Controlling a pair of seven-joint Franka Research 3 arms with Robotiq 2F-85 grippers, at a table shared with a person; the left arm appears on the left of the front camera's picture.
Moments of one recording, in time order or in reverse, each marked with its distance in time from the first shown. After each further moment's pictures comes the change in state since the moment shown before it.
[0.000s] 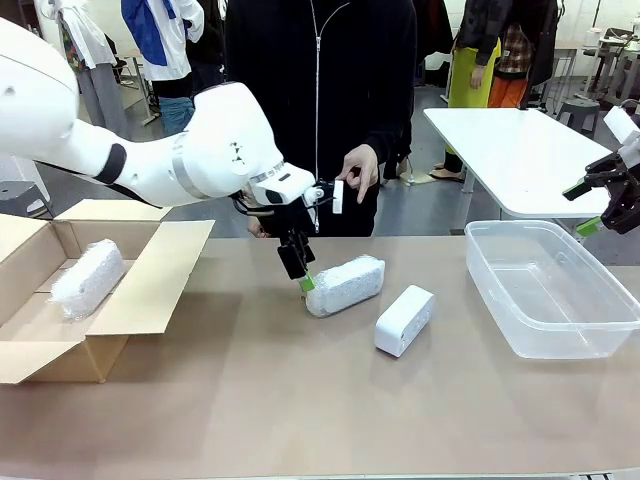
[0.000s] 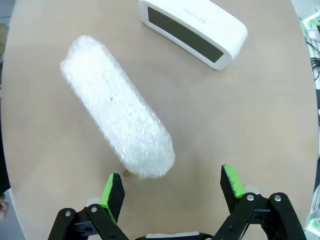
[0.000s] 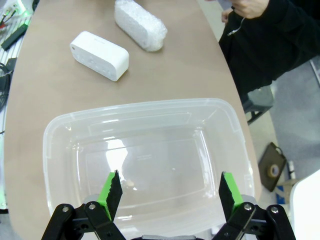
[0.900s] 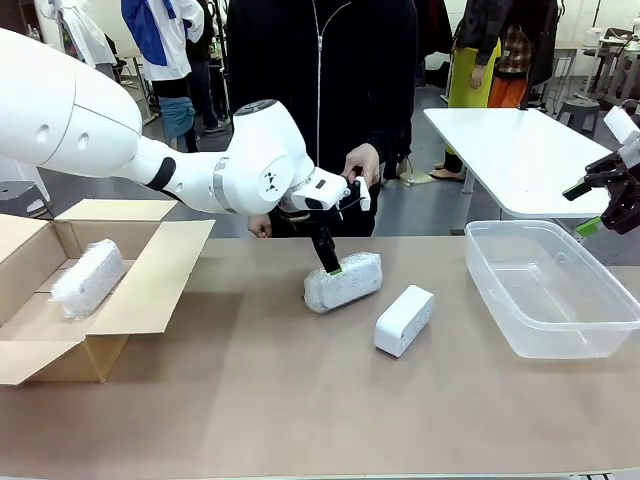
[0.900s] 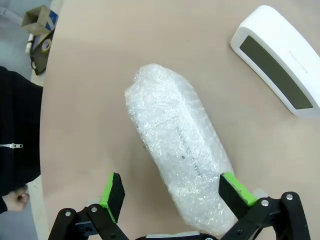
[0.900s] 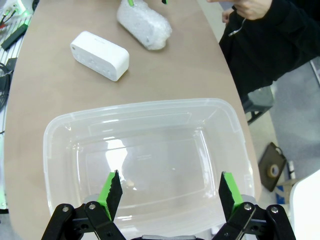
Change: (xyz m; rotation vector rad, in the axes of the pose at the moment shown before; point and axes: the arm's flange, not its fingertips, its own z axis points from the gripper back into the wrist) left arm 0.031 0.048 -0.035 0.197 -0.015 0.105; right arm 0.000 0.000 0.000 0.000 0.000 0.000
